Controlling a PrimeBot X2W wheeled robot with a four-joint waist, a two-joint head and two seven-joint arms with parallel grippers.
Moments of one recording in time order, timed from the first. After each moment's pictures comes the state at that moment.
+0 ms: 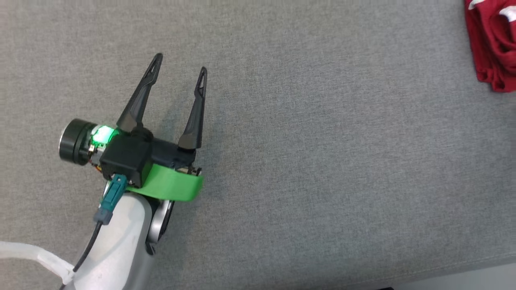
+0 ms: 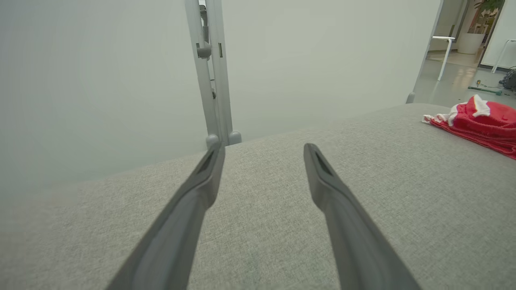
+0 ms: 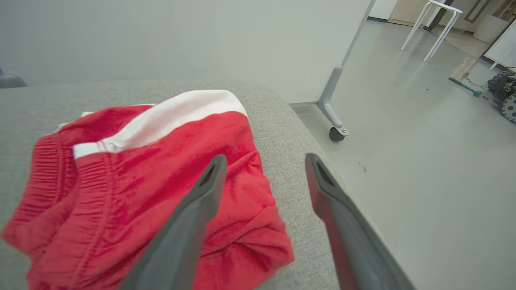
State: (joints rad) left arm -0.44 0.19 -0.37 -0.02 -0.15 0.02 -0.21; right arm -0.73 -0.63 -0.01 0.85 0.48 0.13 -0.26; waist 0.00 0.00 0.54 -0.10
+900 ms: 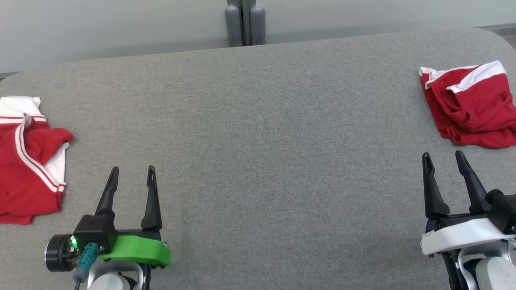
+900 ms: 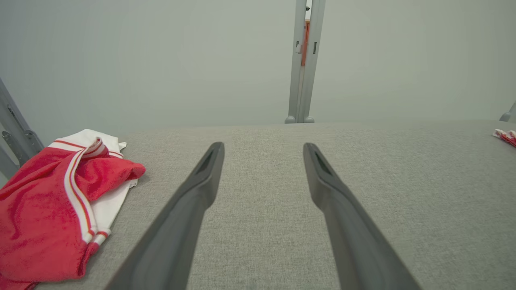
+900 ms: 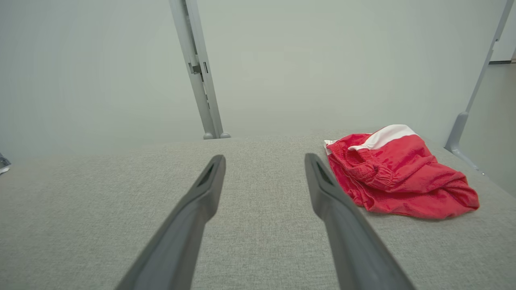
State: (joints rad) left arm -0.09 0.20 -0.24 0.10 -0.30 0.14 -0.24; right arm -0.02 -0.13 -0.07 0.02 0.22 0.13 -0.21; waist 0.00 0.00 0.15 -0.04
